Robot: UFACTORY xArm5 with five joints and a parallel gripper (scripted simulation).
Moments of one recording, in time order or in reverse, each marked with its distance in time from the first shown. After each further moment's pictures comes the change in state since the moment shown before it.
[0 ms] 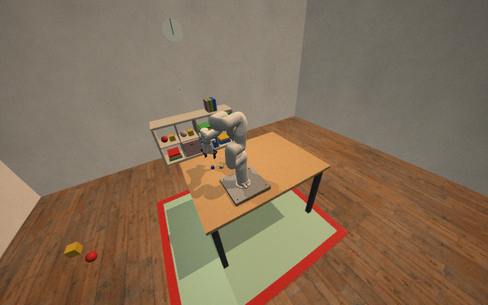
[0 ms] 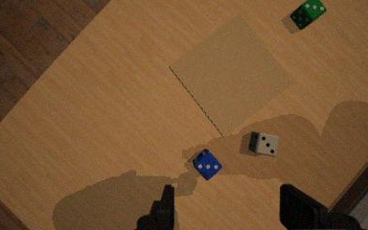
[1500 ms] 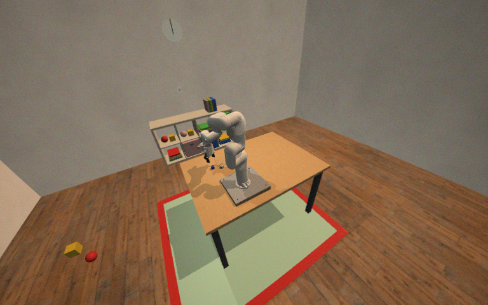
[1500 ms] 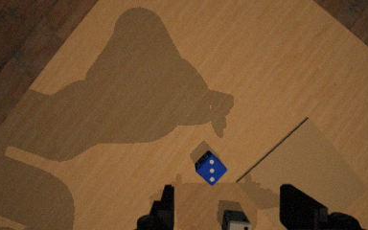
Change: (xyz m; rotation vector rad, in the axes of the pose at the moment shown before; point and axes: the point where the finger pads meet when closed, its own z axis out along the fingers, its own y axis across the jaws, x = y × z) arm -0.001 0.000 0.023 0.000 0.000 -1.503
